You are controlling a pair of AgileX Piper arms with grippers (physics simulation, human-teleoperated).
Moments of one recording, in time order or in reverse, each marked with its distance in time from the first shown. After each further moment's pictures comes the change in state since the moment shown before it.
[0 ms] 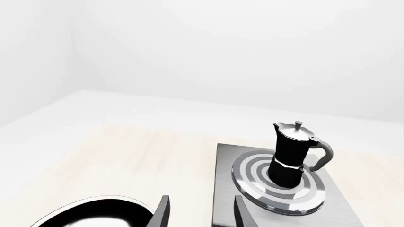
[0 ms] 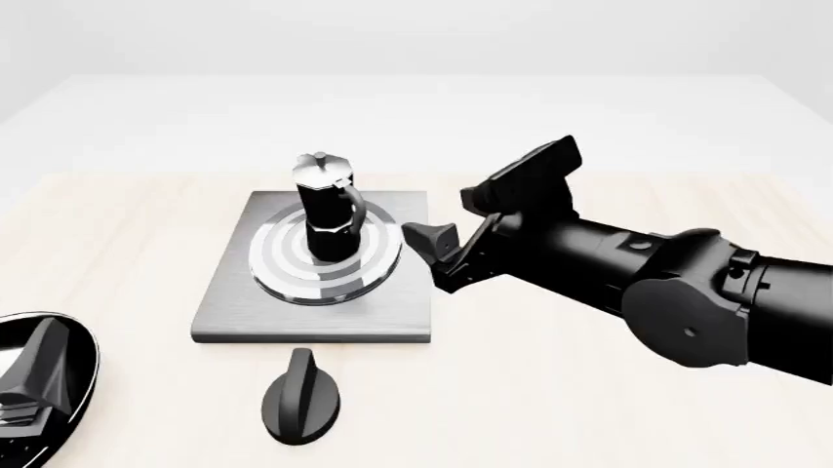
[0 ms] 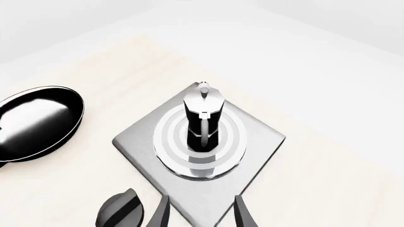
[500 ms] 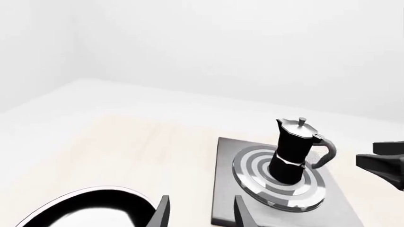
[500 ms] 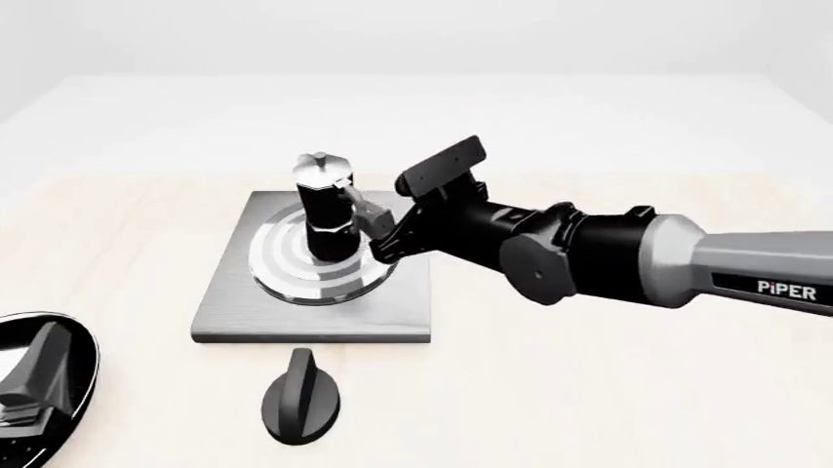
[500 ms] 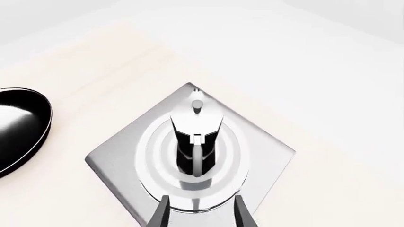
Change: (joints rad) left arm 0.013 0.001 0.003 0.030 -0.029; right arm -0.020 0.378 -0.254 -0.072 -0.016
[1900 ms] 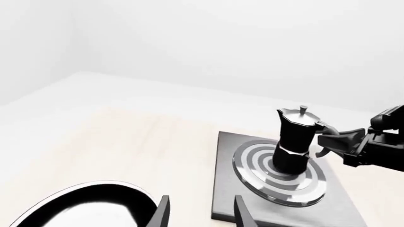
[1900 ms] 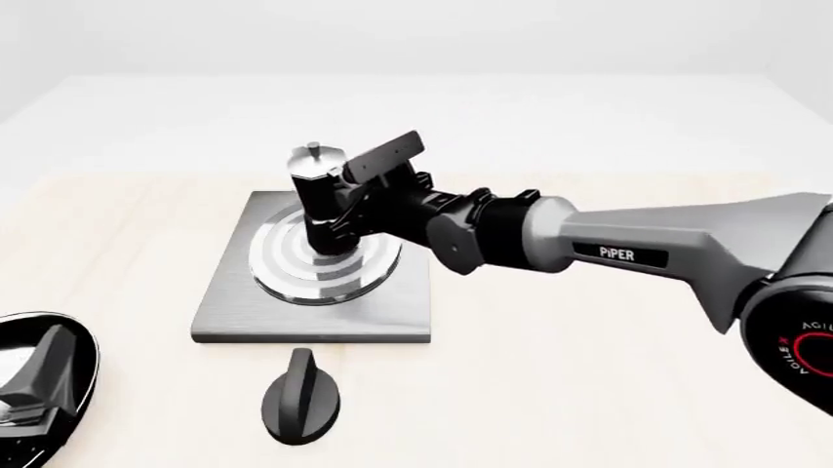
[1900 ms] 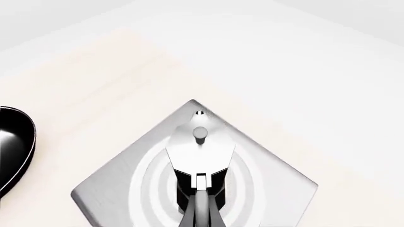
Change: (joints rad) left arm -0.001 0.016 0.001 0.014 -0.002; right arm 0.014 0.287 -0.314 0.015 0.009
